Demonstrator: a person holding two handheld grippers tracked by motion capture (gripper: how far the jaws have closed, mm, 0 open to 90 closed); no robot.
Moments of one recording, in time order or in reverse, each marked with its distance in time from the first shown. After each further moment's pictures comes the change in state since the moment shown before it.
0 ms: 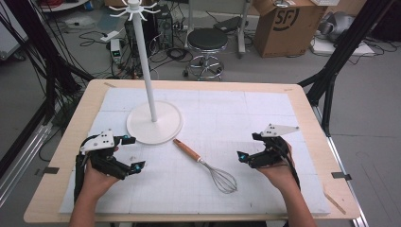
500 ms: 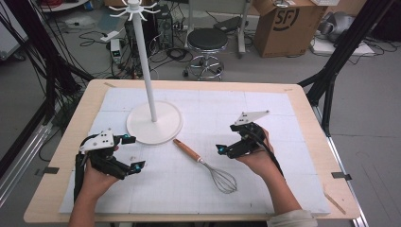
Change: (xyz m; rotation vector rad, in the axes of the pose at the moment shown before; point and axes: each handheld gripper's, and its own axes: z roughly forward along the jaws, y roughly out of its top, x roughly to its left) left arm -0.001 0.003 -0.001 -0.004 -0.007 0.007; right arm 0.020 0.051 0.049 0.103 0.083 -0.075
